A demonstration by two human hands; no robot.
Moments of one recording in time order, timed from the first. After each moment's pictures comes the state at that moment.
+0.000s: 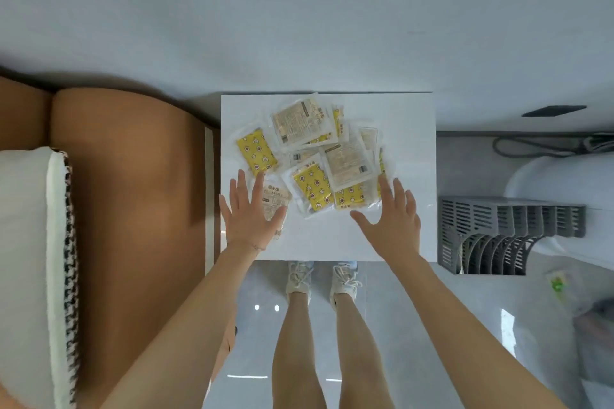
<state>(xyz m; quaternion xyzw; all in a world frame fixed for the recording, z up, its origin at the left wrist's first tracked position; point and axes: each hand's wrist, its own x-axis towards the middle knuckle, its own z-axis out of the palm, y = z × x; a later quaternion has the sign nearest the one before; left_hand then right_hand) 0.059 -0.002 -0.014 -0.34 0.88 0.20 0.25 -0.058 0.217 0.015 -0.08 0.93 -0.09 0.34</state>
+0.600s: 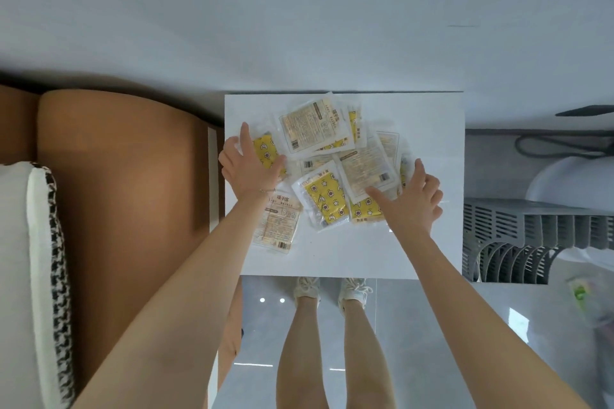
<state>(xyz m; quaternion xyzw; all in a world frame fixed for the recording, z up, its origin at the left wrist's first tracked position) -0.028 -0.053 -0.048 -0.49 0.83 0.25 0.08 -0.103 0.179 -0.023 0.07 0.94 -0.17 0.30</state>
